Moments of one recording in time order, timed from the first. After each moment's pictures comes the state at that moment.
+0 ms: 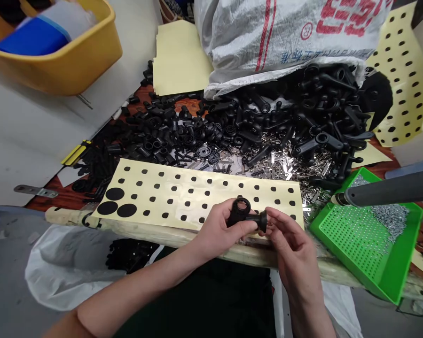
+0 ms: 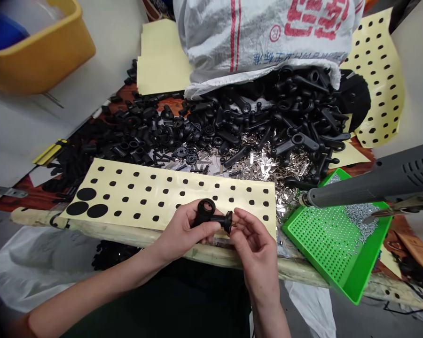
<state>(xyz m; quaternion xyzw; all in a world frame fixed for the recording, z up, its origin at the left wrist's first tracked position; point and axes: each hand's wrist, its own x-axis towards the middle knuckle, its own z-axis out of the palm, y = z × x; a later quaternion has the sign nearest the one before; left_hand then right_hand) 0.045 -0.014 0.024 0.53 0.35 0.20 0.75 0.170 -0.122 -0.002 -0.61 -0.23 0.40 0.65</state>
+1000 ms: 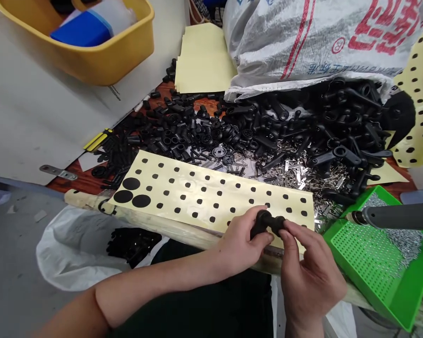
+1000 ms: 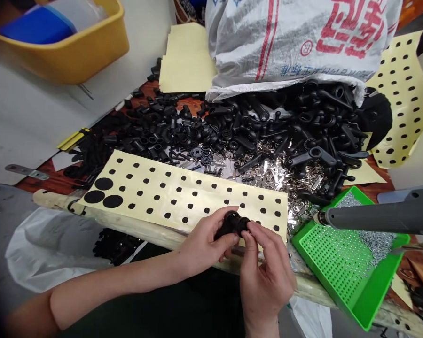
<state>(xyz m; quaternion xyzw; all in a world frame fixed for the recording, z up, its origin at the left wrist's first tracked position) 0.053 -0.034 0.012 0.54 0.36 0.20 0.73 0.151 -0.111 0.018 -0.72 -0.50 -0.09 0.48</state>
